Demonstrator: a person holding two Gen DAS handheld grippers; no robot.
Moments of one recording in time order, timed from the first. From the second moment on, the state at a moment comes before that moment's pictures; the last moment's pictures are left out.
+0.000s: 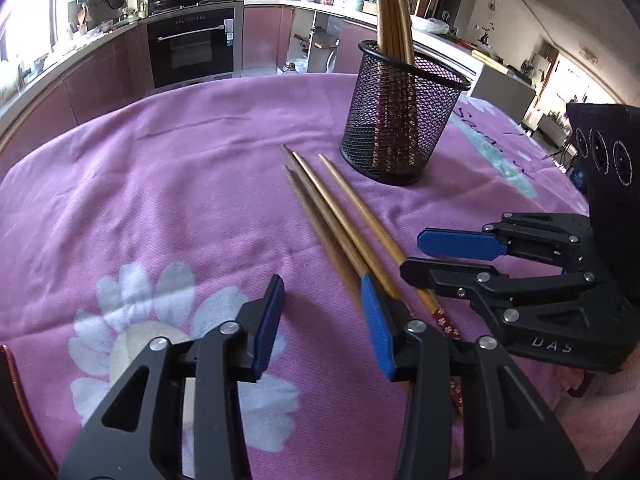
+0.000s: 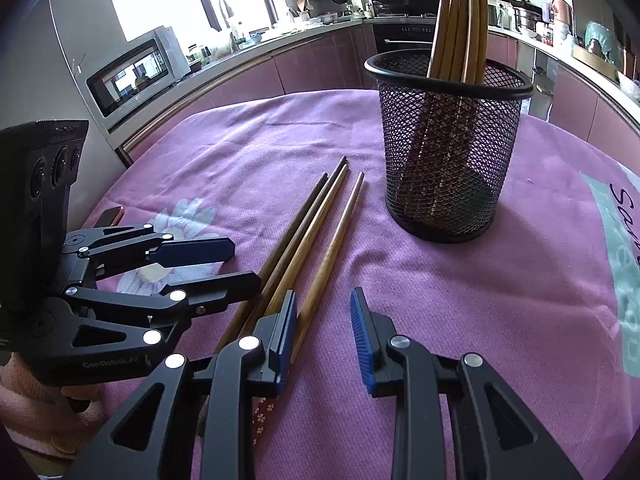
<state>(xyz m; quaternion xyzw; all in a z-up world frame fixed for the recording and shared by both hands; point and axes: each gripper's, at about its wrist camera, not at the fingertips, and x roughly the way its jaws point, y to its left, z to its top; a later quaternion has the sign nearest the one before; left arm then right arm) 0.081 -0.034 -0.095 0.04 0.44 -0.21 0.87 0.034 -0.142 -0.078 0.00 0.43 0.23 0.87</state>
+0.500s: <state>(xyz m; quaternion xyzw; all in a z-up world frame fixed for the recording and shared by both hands) 0.086 -0.037 -0.096 0.02 0.44 -0.22 0.87 0.036 -0.145 -0.079 0.01 0.43 0.23 0.87</state>
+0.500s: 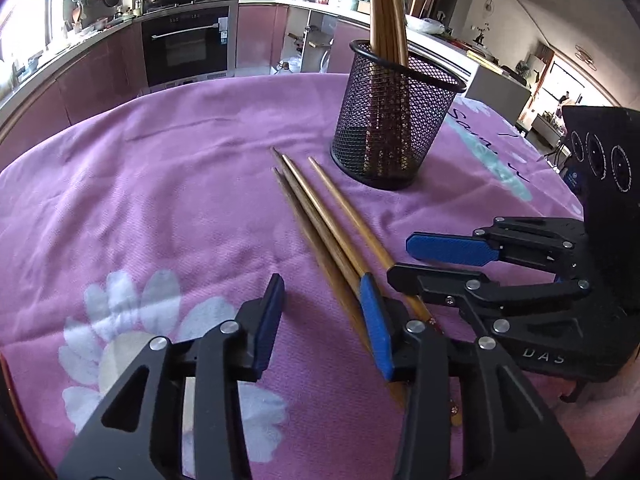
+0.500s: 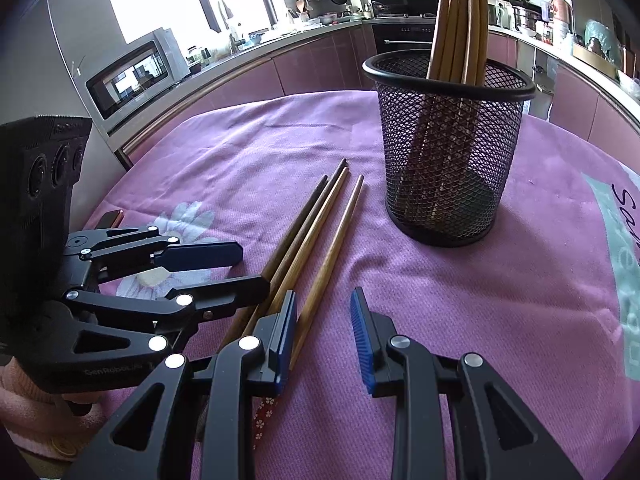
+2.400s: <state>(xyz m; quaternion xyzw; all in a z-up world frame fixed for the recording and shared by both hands) 0.102 -0.037 -0.097 -0.03 0.45 -0.17 0.87 0.044 -0.147 -0.068 0.02 0.41 0.21 0.89</state>
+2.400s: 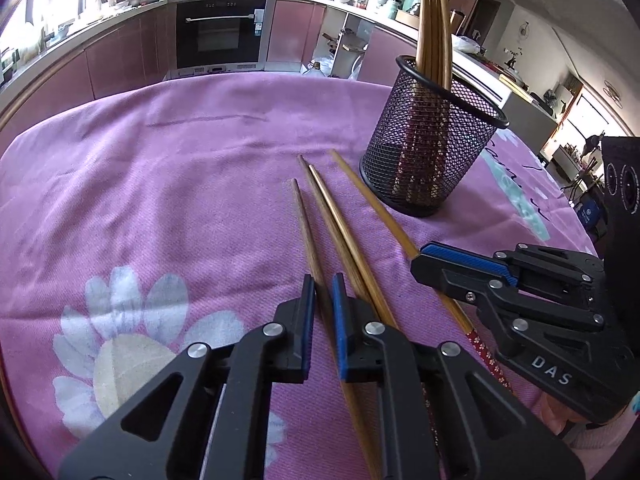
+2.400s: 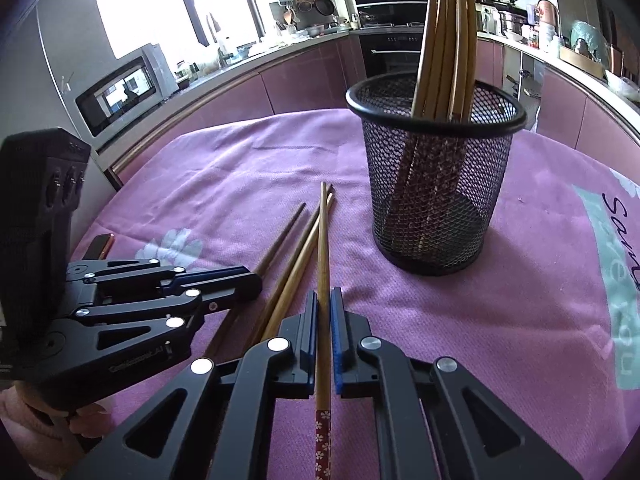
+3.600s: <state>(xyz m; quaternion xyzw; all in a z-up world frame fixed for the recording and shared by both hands) 0.079 -0.029 -0.022 -0.06 0.37 -0.24 0.89 0.031 -0.186 -0.016 0.08 0.34 0.25 0.90</state>
